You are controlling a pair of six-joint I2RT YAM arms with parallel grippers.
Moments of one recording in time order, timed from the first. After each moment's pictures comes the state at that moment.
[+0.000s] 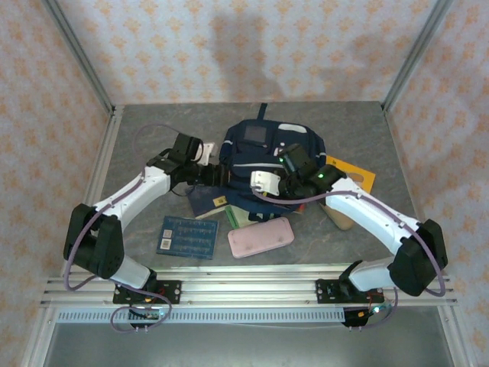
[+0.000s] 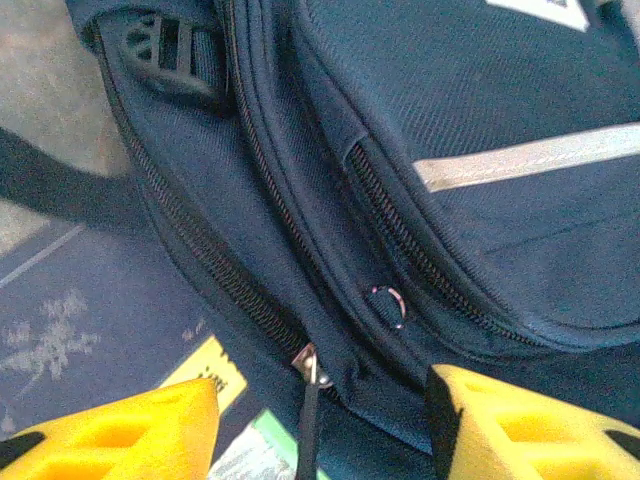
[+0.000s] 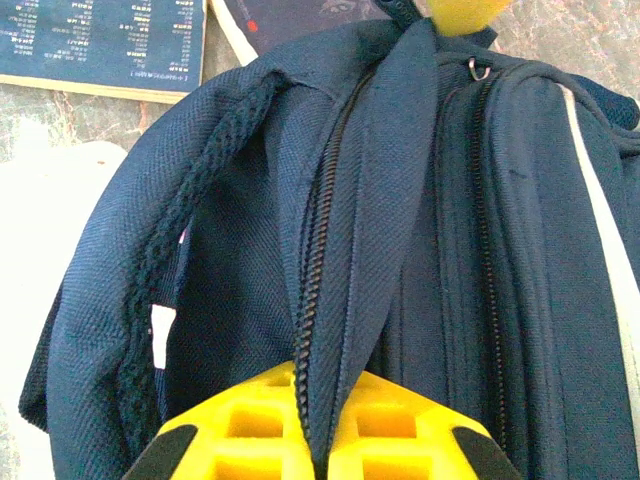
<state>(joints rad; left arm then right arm) -0.33 1.50 1.07 -0.54 0.39 -0.35 0.66 1.34 1.10 -0.70 -0.28 -0.82</state>
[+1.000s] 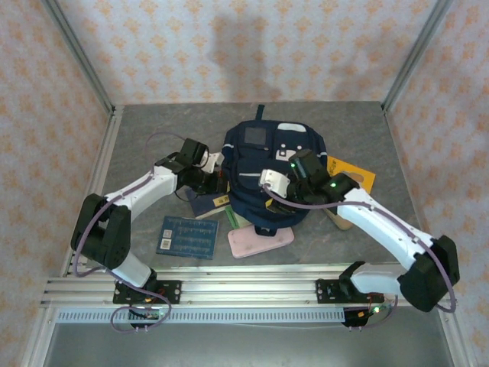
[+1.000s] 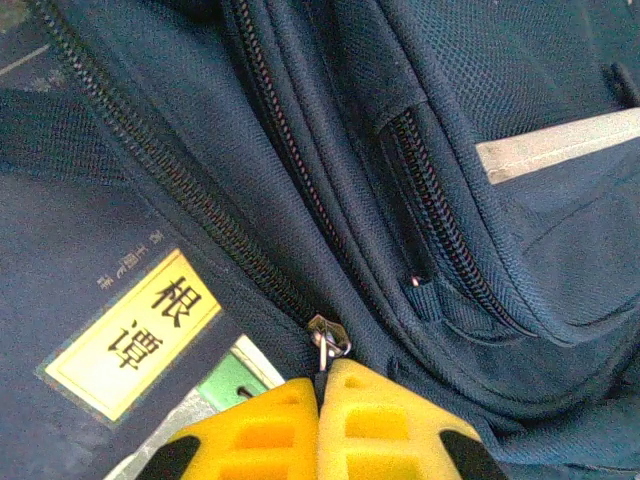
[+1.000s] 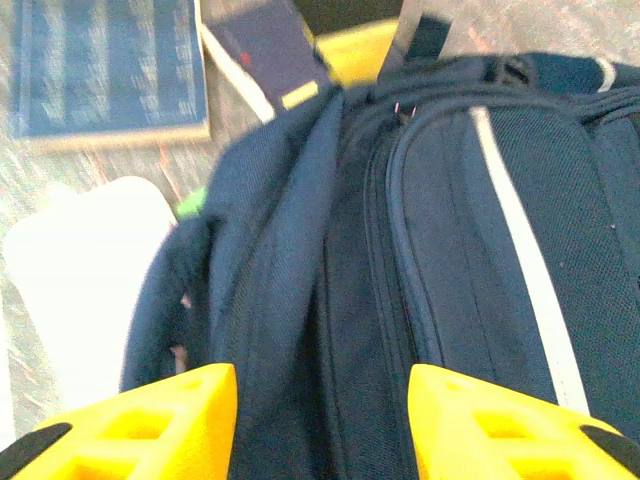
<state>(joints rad) -0.36 1.56 1.04 -0.52 0.52 -0.41 0.63 1.20 1.01 -0.66 -0.35 -0.59</state>
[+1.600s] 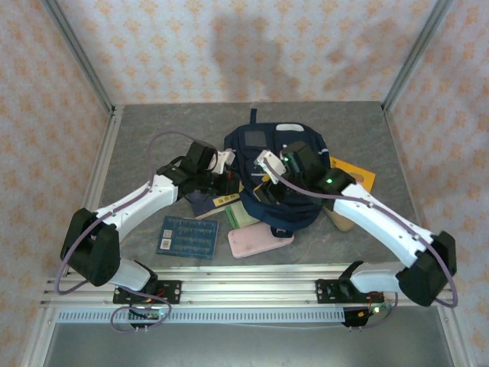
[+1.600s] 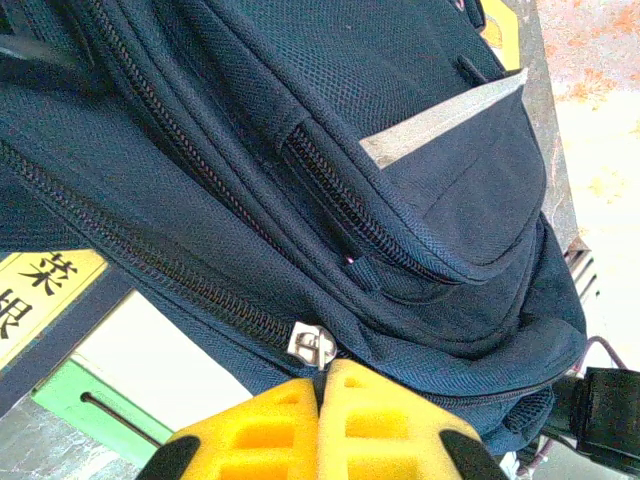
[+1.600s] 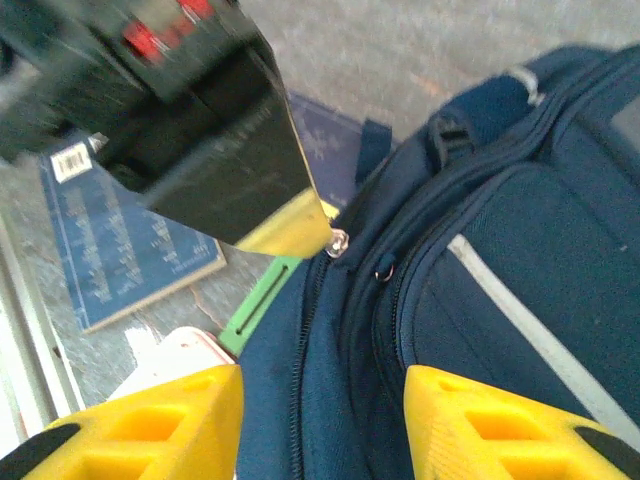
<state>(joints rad) -0.49 1.45 1.04 -0.44 0.50 -0.53 0.70 1.29 1.12 -0.63 -0.26 -0.16</state>
